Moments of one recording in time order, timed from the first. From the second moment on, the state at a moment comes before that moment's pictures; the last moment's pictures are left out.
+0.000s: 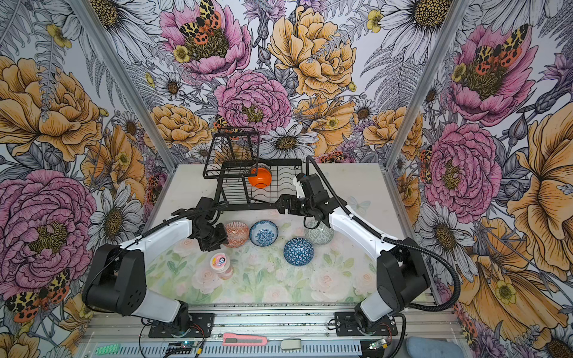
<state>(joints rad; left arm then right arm) -0.25 1.50 0.92 -0.79 0.14 -0.73 0.51 1.54 1.19 -0.40 -0.30 0.53</state>
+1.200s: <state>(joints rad) -0.02 1.20 0.91 -0.73 0.08 -0.75 0.50 1.67 1.37 -0.42 -0.28 0.49</state>
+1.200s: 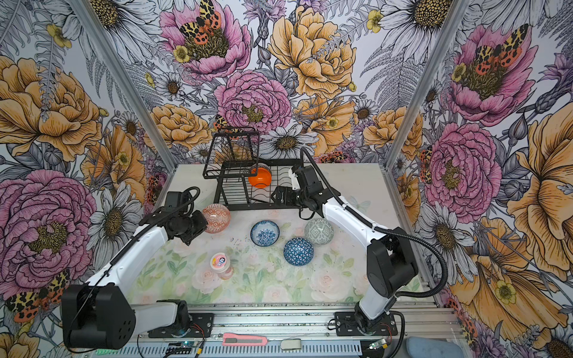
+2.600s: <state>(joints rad) -0.39 1.54 1.57 -0.10 -0.35 -0.66 0.36 1.82 2.03 -0.47 -0.19 0.84</state>
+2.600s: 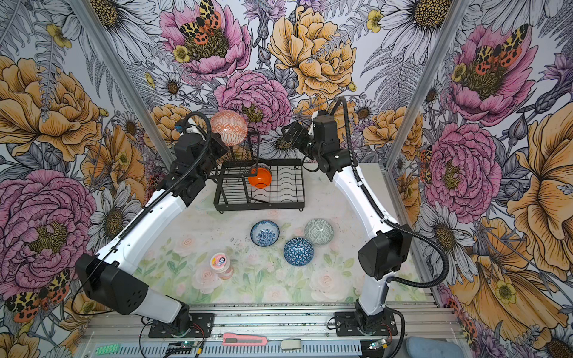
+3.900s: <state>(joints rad) -0.60 2.13 1.97 0.33 -0.40 -0.52 0.32 2.16 2.58 -0.46 -0.29 1.45</state>
